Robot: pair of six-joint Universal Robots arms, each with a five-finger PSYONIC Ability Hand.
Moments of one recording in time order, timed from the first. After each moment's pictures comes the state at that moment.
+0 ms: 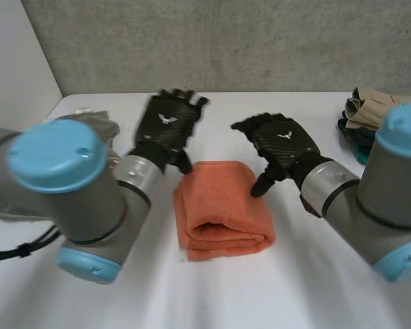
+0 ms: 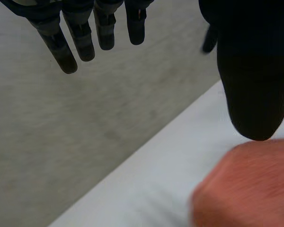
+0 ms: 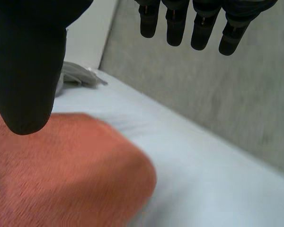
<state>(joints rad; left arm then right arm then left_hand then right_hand) 4.04 -2.01 -1.43 3.46 -1.61 3.41 2.04 -1.21 1.50 -0.11 1.32 3.02 0.19 0.20 0.21 0.20 0.05 0.22 0.21 0.21 0.21 0.05</state>
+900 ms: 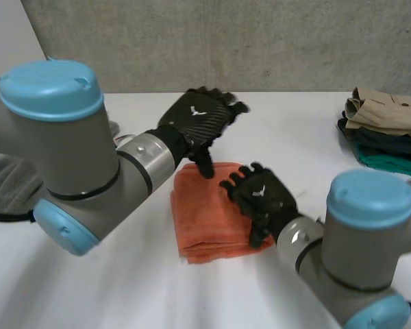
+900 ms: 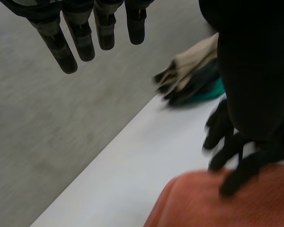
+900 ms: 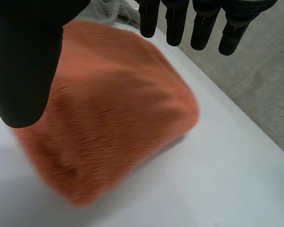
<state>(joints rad) 4.07 -2.03 -1.18 3.10 -1.29 3.46 2.19 -1.16 1.71 -0.23 1.45 2.69 0.19 0.20 0.21 0.20 0.05 0.22 0.21 0.21 0.21 0.05</state>
